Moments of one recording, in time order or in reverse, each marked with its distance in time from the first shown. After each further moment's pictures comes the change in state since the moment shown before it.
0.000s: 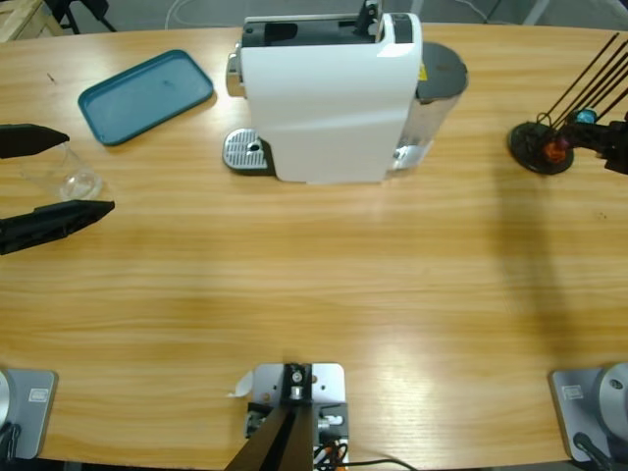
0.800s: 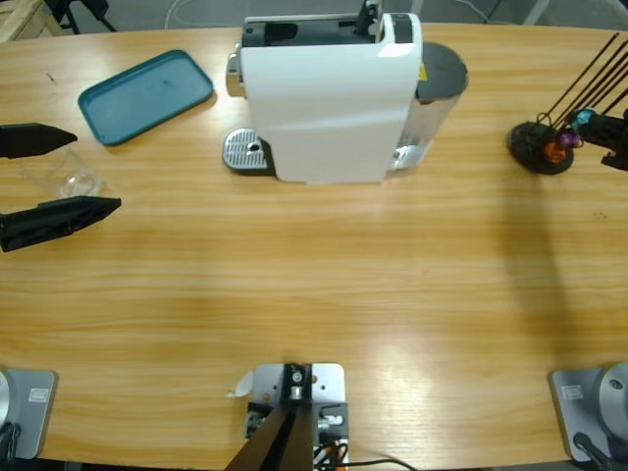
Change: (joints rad) arm 0 0.000 0.010 0.000 -0.023 -0.027 -0.048; arm 1 -0.048 0.040 0.049 -0.133 0.020 -0.003
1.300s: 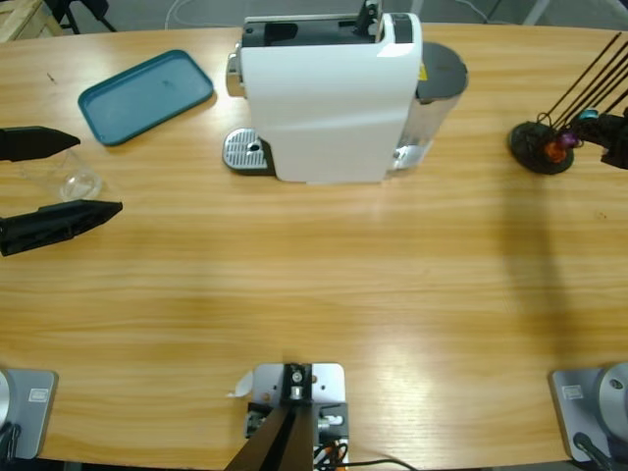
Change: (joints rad) arm 0 0.000 0.000 0.000 0.000 -0.021 -0.008; arm 1 -0.002 0.001 0.002 -0.009 0.007 0.000
